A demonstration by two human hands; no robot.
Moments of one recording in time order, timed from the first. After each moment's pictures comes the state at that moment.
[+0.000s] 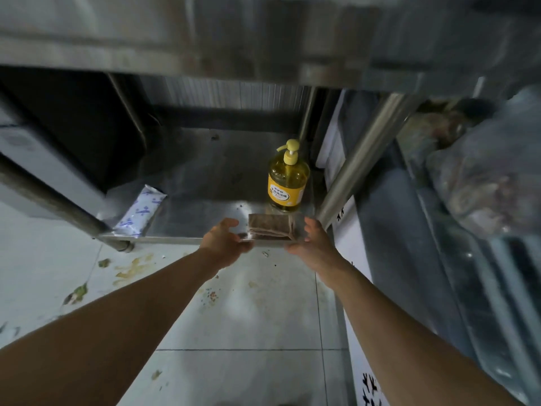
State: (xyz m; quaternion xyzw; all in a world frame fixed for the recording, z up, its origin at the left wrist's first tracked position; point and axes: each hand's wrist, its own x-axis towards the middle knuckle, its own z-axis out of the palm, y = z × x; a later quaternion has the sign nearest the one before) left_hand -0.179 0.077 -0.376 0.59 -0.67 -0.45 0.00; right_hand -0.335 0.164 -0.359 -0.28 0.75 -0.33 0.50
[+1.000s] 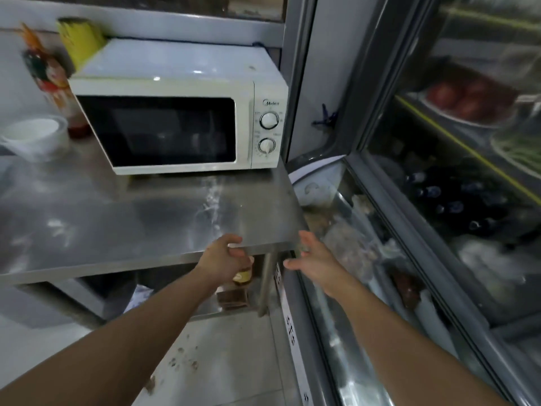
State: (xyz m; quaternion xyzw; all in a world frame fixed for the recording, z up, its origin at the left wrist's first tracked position) left_hand -0.221 0.137 0.025 0.48 -0.66 -0.57 0.11; right_hand -0.375 0.251 0.032 -0.28 0.75 -0.43 0.41
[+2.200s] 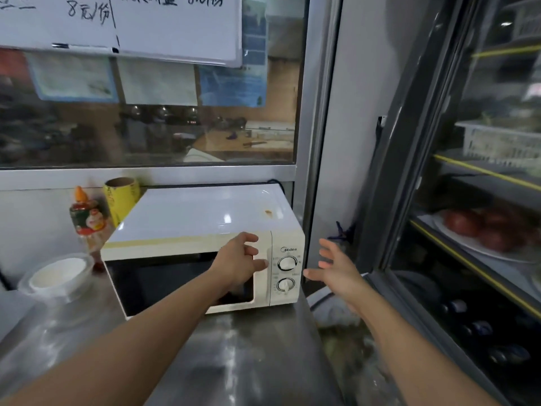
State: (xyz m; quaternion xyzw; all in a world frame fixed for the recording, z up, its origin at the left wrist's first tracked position) left_hand -0.323 -0.048 0.211 0.40 -0.77 -0.45 0.22; right_hand -0.483 0.080 0.198 -0.34 0.72 -0.52 0.30
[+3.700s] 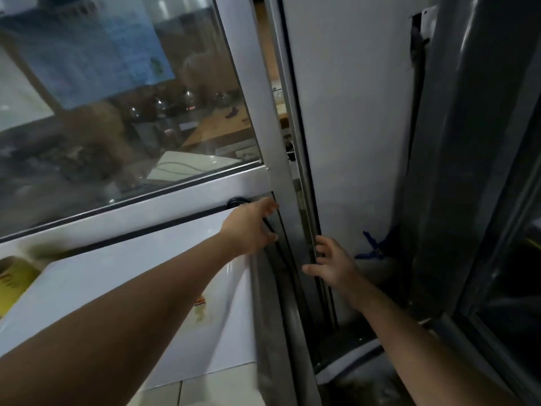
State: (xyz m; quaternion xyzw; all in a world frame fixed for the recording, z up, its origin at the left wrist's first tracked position) left_hand -0.629 -0.271 0.210 0.33 -0.94 -0.08 0.06; right_hand -0.748 -0.147 0.095 -0.32 0.66 -0.55 0.39
